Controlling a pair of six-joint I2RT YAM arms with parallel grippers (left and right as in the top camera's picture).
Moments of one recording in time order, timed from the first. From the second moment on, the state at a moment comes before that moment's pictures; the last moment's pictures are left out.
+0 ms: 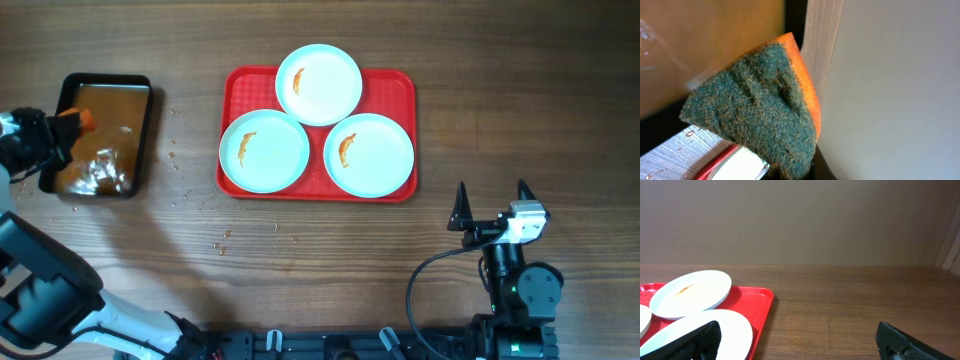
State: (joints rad) left arm 0.76 1.87 1.41 -0.68 0.90 -0.86; right arm -0.05 0.02 0.01 0.00 -0.08 -0.01
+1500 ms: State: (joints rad) left arm 0.68 1.94 1.54 -0.81 0.76 -0.60; right arm -0.05 0.02 0.01 0.00 -0.08 -0.01
